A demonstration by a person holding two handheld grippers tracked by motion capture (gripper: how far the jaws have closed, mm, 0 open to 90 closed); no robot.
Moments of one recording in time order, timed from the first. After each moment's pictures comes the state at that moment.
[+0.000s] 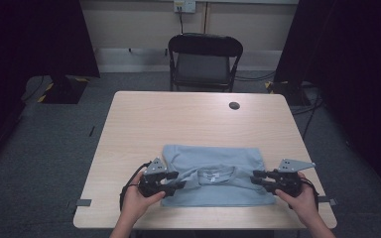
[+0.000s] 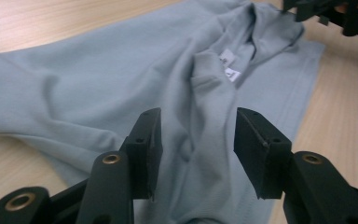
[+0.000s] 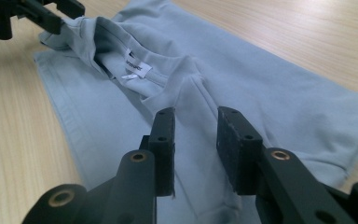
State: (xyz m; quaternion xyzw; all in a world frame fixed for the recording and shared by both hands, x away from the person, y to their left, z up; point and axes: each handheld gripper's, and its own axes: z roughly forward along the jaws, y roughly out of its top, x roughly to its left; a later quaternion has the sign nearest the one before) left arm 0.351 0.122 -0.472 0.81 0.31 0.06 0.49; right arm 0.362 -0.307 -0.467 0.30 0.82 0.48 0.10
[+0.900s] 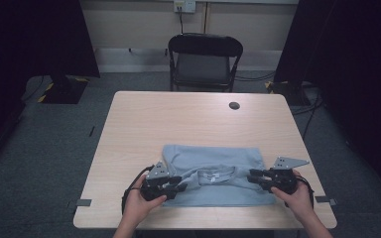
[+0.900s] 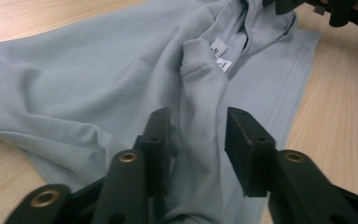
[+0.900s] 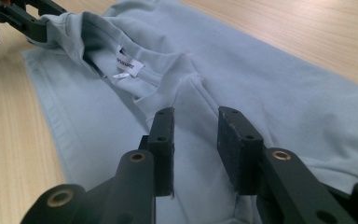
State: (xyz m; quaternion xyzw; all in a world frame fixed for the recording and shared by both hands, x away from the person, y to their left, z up) left arm 0.348 0.118 -0.479 0.82 0.30 0.06 0.48; right arm 0.372 -0.300 -0.472 0.31 0.82 0.48 0.09
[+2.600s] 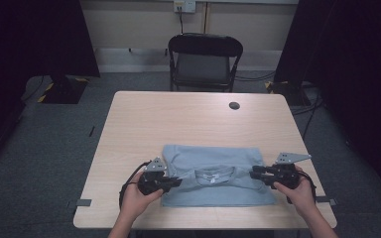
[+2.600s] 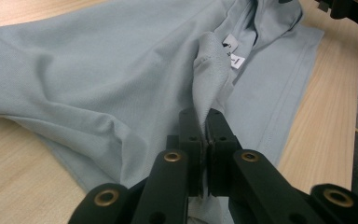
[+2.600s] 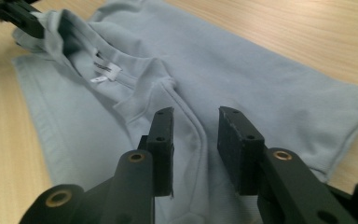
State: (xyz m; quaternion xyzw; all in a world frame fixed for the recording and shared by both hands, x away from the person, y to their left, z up) left arm 0.357 0.126 -0.472 0.83 0.32 0.03 0.46; right arm 0.384 -0.311 -0.470 0.33 0.81 0.47 0.07
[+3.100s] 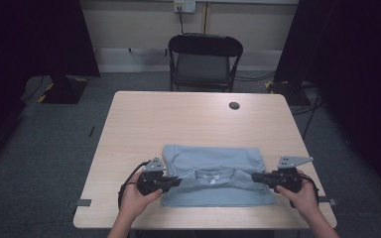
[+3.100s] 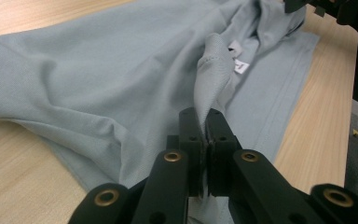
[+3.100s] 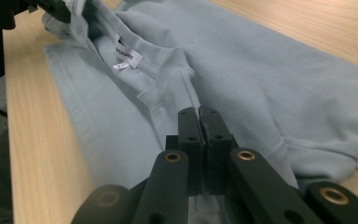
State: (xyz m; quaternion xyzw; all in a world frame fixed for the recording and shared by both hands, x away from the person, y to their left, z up) left arm 0.354 0.129 -0.465 0.82 0.32 0.03 0.47; right arm 0.371 -0.315 -0.465 0.31 0.83 0.47 0.05
